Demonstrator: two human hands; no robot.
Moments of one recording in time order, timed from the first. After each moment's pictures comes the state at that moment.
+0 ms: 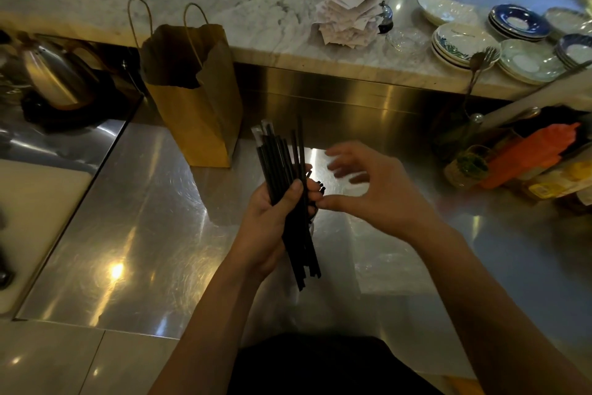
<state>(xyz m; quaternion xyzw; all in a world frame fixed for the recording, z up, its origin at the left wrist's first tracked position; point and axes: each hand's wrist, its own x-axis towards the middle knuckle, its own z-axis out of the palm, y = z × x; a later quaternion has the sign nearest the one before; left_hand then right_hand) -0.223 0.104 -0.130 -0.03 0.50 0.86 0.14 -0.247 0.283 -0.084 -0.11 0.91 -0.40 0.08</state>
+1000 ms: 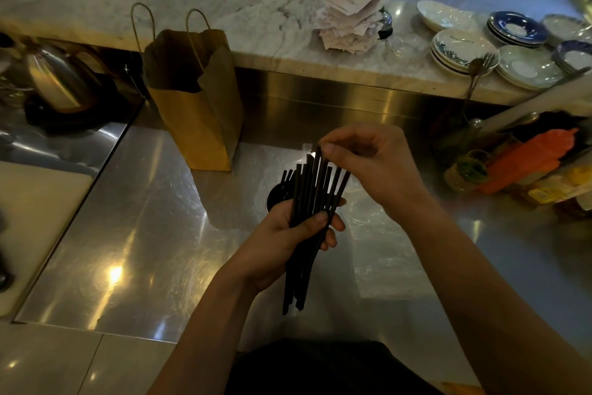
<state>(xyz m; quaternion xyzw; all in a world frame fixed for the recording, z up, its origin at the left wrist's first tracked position) -0.213 0.102 -0.127 0.08 0.54 0.79 0.28 -0.268 0.267 -0.060 -0.11 0.83 -0.55 -0.02</state>
